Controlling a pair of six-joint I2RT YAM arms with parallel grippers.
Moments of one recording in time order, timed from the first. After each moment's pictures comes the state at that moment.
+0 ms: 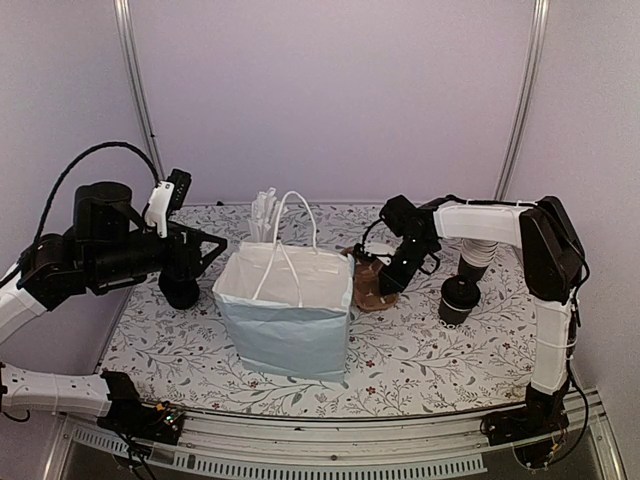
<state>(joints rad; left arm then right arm) -0.86 0.85 1.03 -0.60 -0.17 -0.30 0.62 2.05 1.55 -0.80 -0.22 -0.37</state>
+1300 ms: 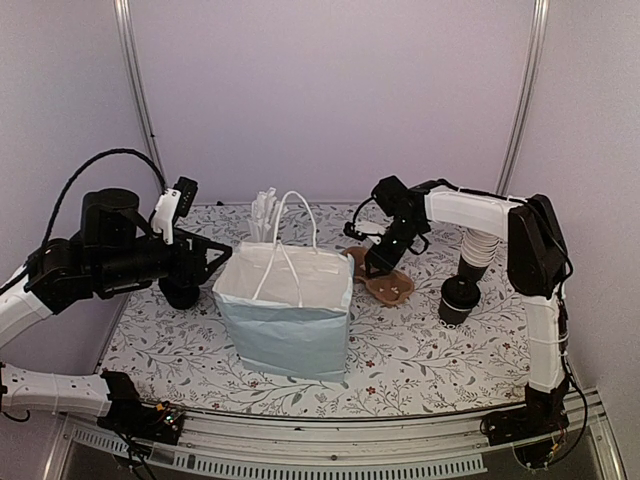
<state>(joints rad) -0.86 0.85 0.98 -0.57 -0.15 -0.30 0.60 2.16 1.81 -0.86 -0.18 -0.40</state>
